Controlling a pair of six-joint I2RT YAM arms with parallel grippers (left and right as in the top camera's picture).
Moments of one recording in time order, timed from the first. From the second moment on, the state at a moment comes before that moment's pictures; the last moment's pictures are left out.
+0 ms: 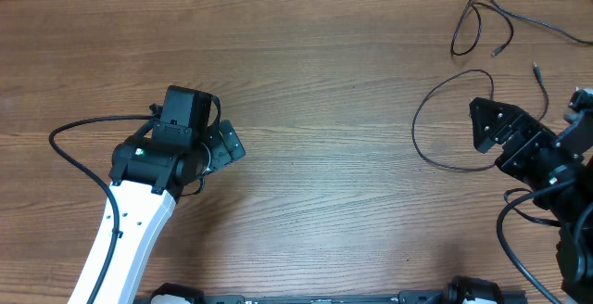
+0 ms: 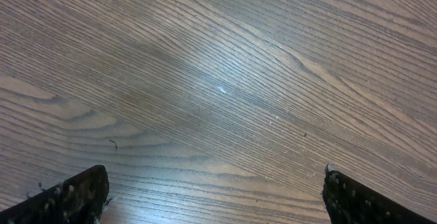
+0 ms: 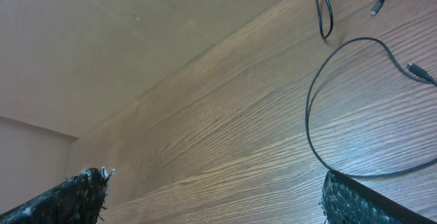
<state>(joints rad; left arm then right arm) -0.23 1.23 1.13 -1.07 -0.08 -0.70 -0.19 0.85 1.32 -1.03 -0.36 0.50</state>
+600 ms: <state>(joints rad) -0.23 1.23 1.13 -1.07 -0.08 -0.70 -0.13 0.85 1.32 -1.08 -0.34 0.50</state>
